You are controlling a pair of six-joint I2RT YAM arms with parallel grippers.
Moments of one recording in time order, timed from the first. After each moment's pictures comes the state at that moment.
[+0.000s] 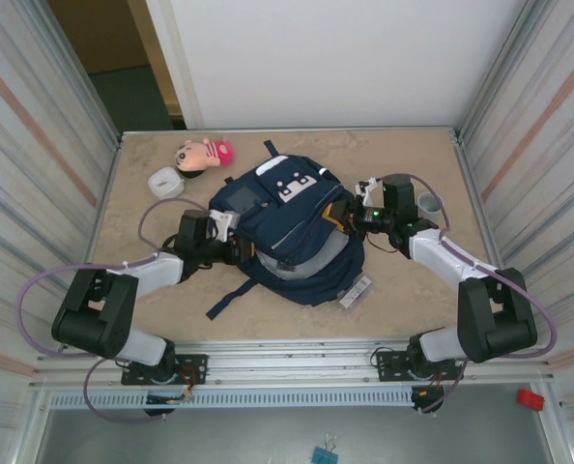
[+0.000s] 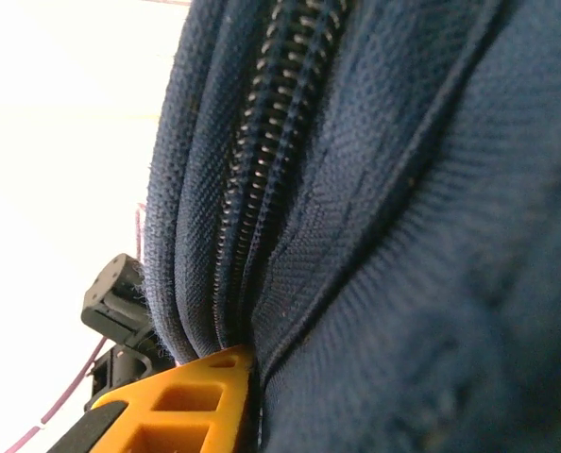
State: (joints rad) left arm -0.32 1.45 0.55 0.15 0.59 -0.29; right arm 0.27 1.39 0.79 0.05 -0.82 1.04
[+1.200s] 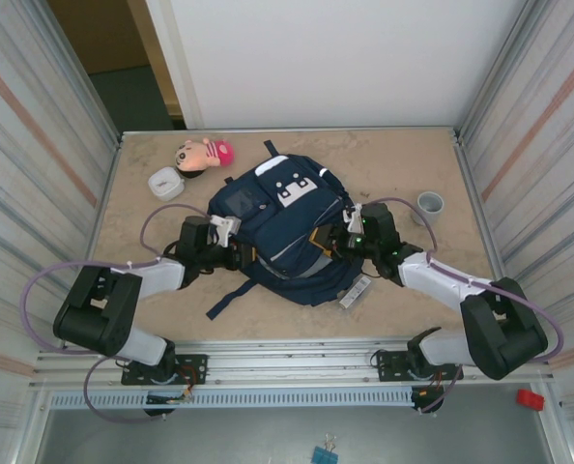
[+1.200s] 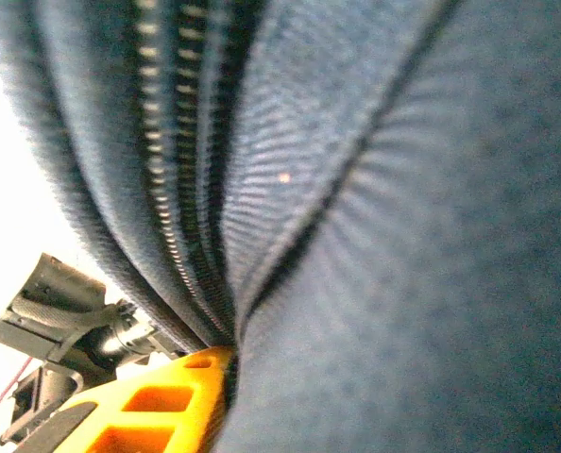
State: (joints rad) left arm -0.34 1.45 0.48 0.26 0.60 -0.32; right arm 0.48 1.30 0.60 0.18 -0.55 1.15
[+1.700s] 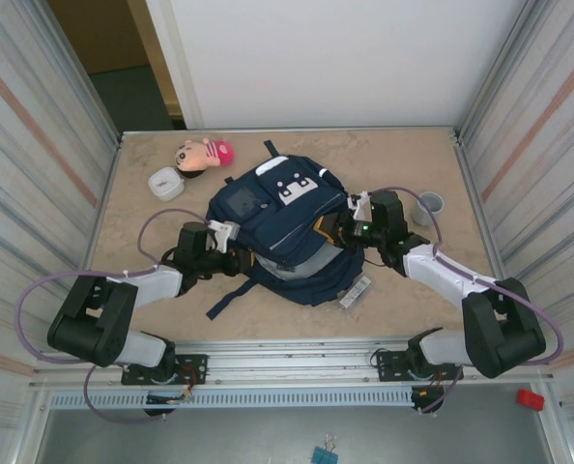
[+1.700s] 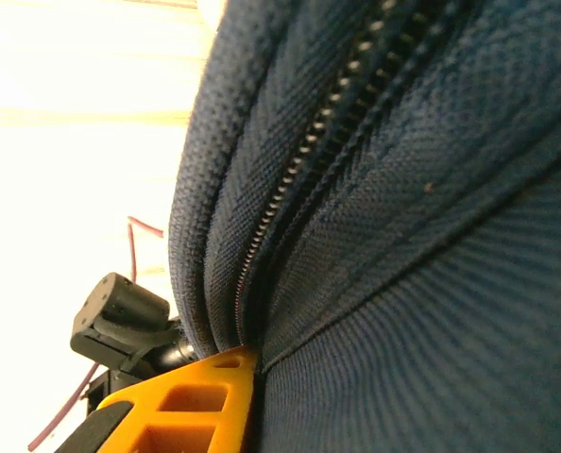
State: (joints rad) left arm -0.35 1.41 0.43 0.27 0.58 -0.29; right arm 0.40 1.32 0.67 0.16 -0.67 1.15
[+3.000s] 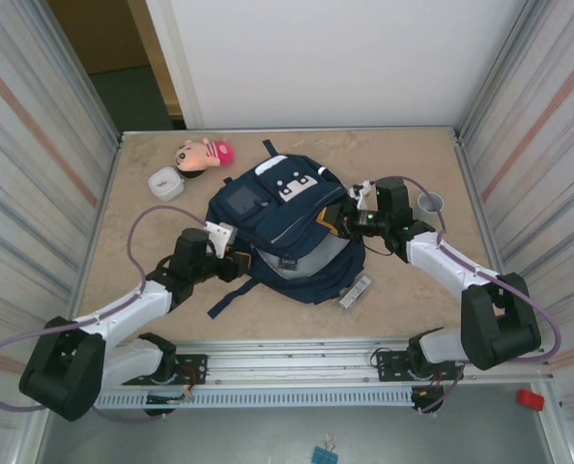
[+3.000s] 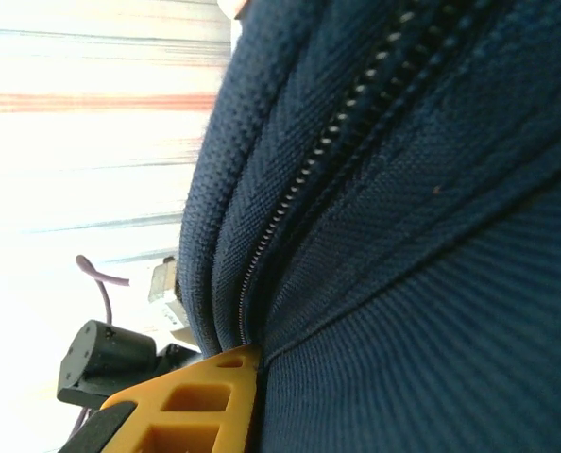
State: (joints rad) left arm -0.45 1.12 0.41 0.04 0.21 -0.11; right arm 0.33 1.36 0.79 0.03 -0.78 1.09
